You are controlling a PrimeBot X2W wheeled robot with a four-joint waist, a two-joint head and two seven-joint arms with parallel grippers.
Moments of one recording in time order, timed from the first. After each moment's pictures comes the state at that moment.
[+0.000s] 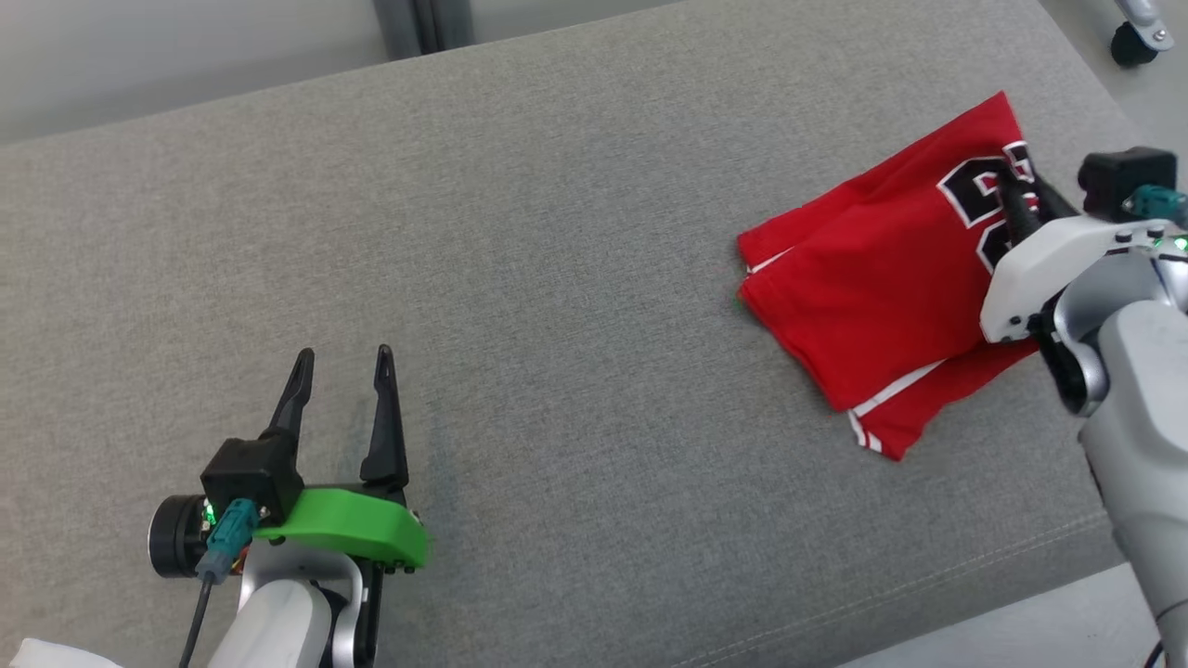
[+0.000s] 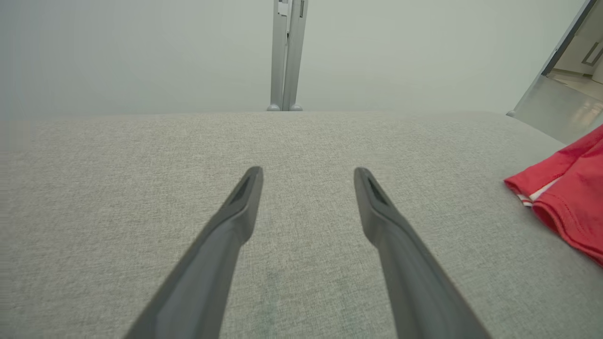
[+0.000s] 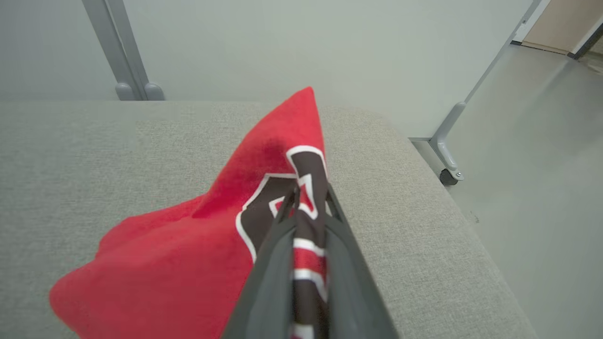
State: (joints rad) left arm -0.20 0.21 -0.35 0.16 -0.42 0.19 -0.21; right arm -0.68 -0.30 0.11 0.67 0.22 0.13 -0.01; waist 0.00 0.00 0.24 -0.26
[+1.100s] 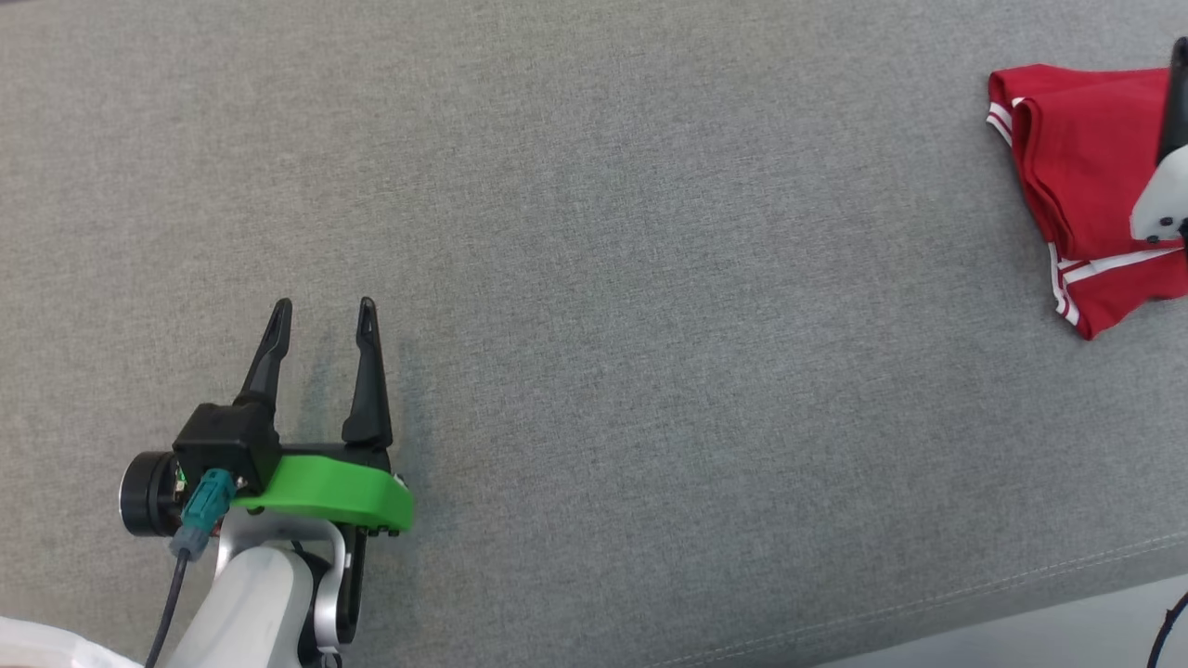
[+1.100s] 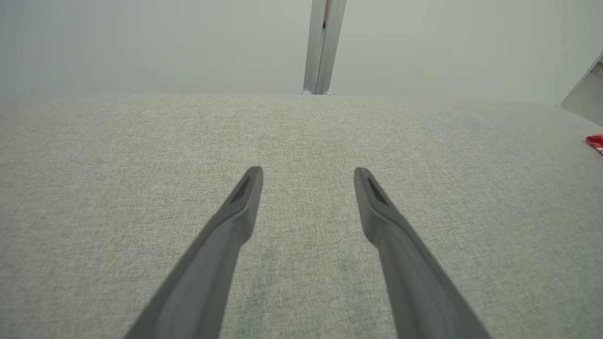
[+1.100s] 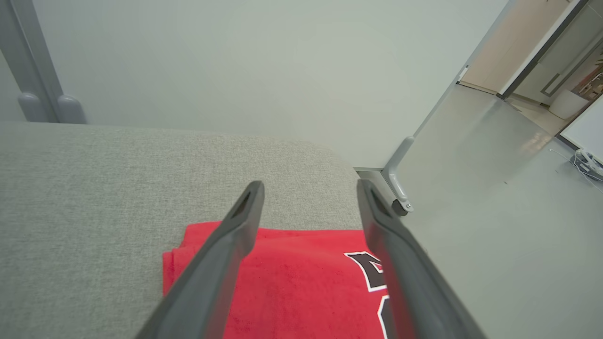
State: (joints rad) left arm -0.25 0.25 -0.36 0.10 -0.41 0.21 -0.19; right arm -0.92 -0.40 -0.11 0.99 0.00 0.13 -0.26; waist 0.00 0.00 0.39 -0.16
